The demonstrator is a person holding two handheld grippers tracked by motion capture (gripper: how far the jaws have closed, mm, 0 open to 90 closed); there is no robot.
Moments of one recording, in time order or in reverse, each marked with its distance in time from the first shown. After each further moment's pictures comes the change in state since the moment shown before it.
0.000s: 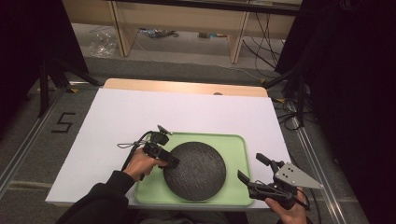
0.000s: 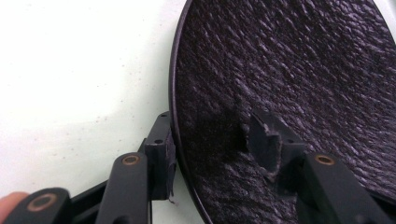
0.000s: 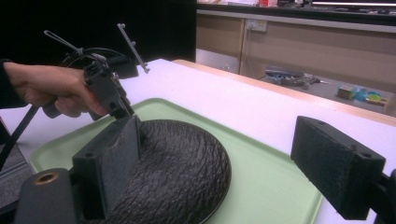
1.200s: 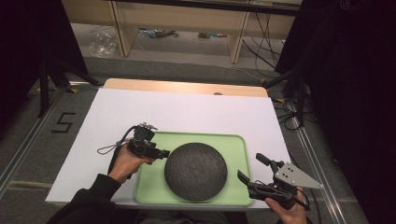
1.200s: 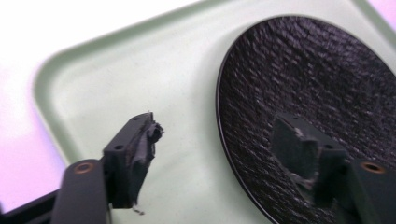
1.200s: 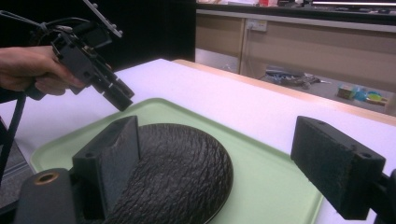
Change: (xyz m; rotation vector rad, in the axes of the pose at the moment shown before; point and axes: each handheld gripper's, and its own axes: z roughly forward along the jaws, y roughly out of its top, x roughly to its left) left arm 0.000 -0.021 -0.055 -0.257 0.148 0.067; right arm 0.000 0.000 0.000 0.001 0.000 0.001
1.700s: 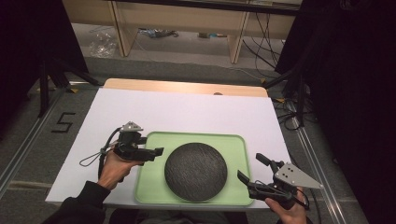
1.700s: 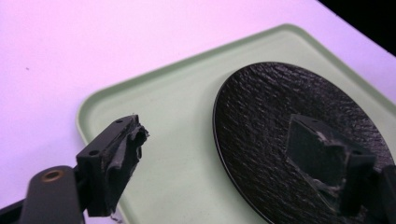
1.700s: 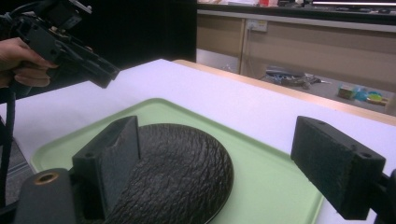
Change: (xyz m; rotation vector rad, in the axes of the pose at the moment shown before) left arm 0.001 -0.019 -0.039 -0.221 -0.018 0.023; right arm 0.000 0.000 0.000 0.006 -0.004 -0.001
